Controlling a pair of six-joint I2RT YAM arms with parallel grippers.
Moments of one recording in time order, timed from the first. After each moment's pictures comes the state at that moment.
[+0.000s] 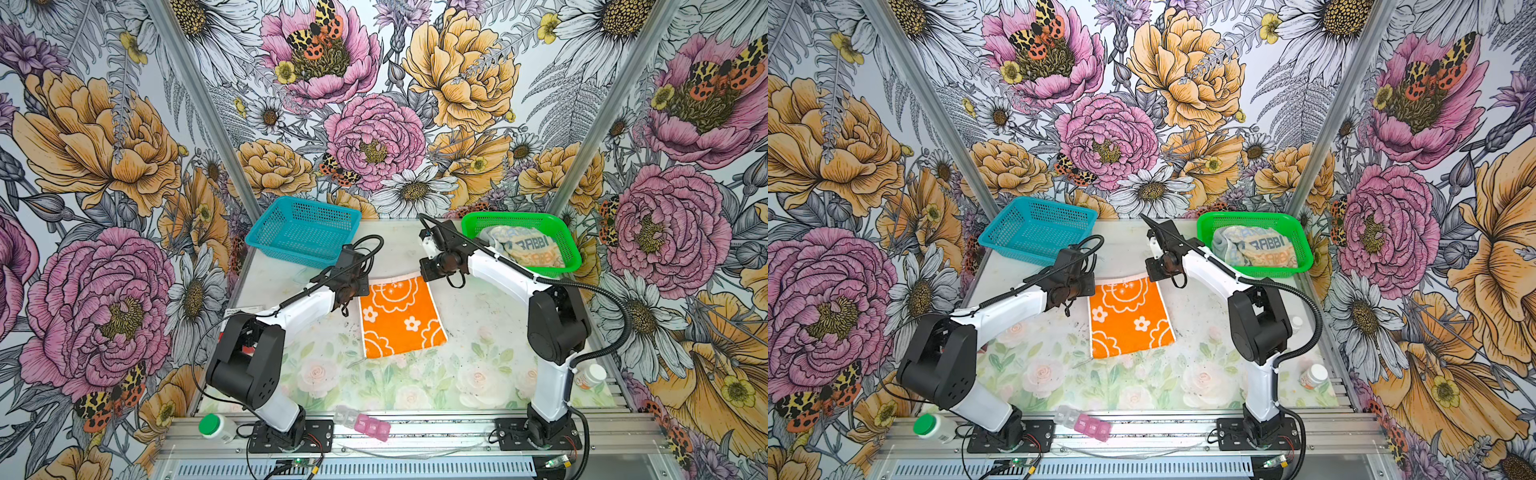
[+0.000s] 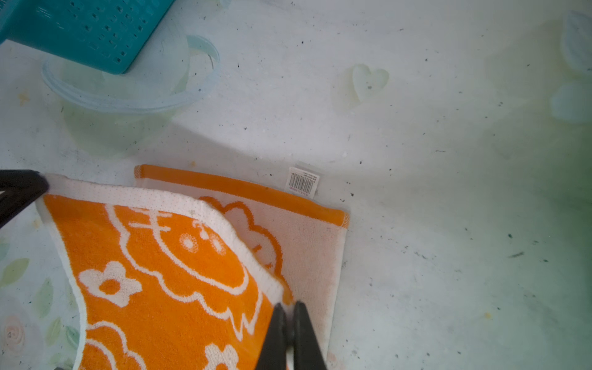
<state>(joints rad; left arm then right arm) -0.41 1.60 1.02 -0.30 -0.17 -0.42 0.48 1.96 1.60 -0.67 -0.18 0.14</state>
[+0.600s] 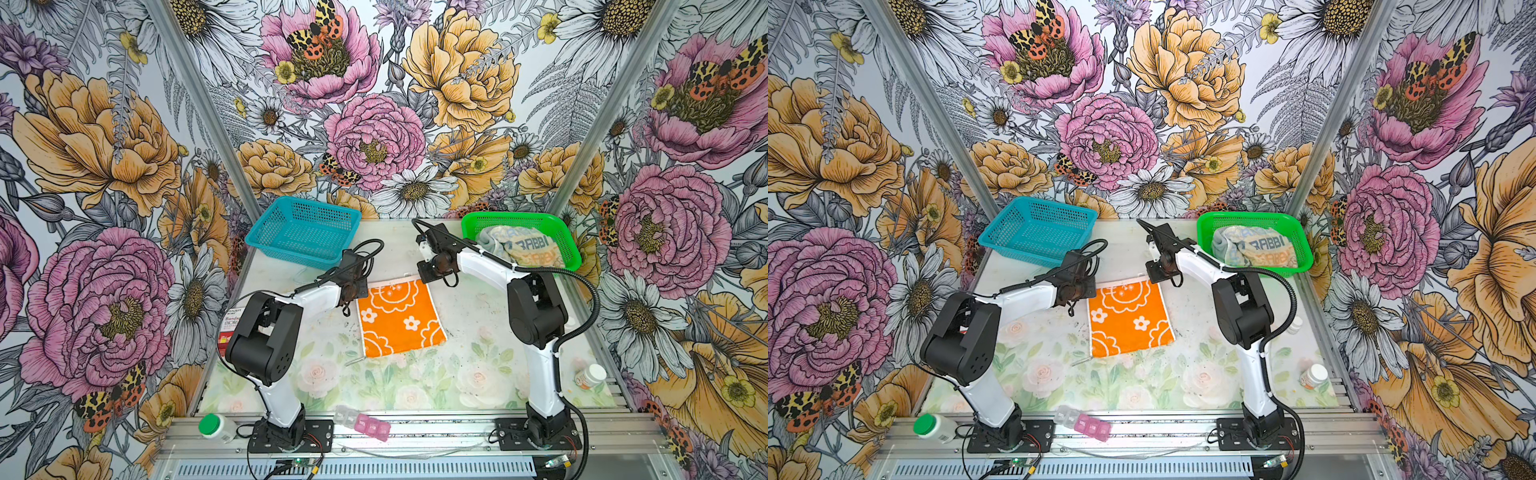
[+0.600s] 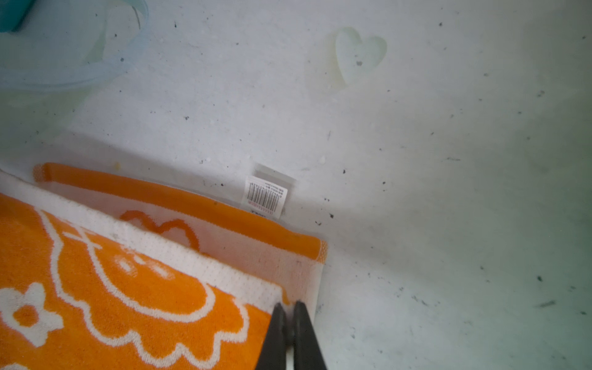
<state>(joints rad) -0.39 1.75 1.03 -0.23 -0.20 -0.42 0.46 2.13 1.68 -0.67 -0.15 0.08</state>
